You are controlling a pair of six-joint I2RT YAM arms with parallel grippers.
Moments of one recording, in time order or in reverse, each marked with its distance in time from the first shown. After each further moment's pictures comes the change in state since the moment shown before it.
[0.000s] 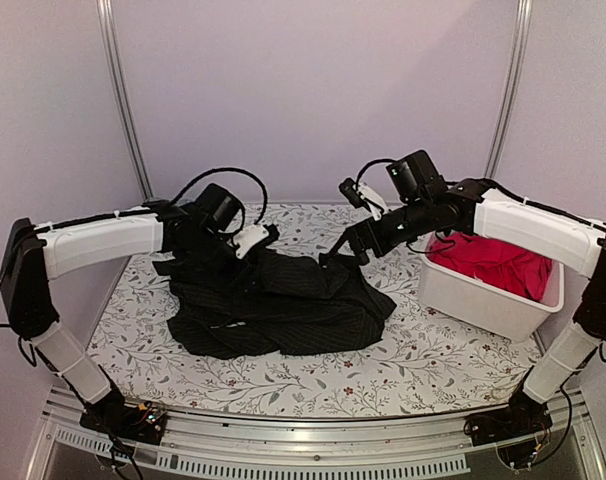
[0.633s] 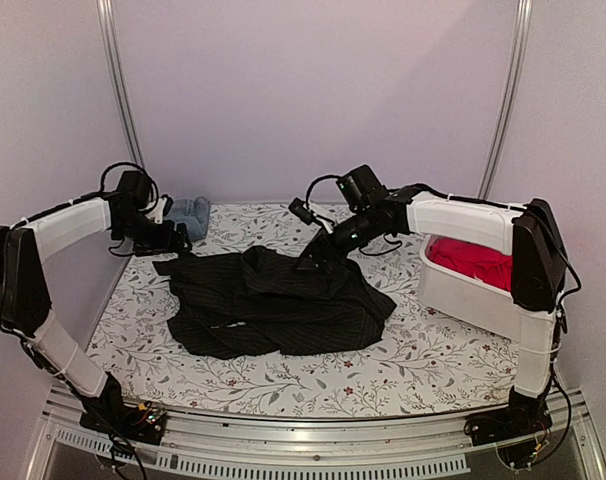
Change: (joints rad) left arm 0.546 -0.077 -0.045 0.021 0.025 -0.375; right arm 0.026 0.401 0.262 0.063 -0.253 -0.224
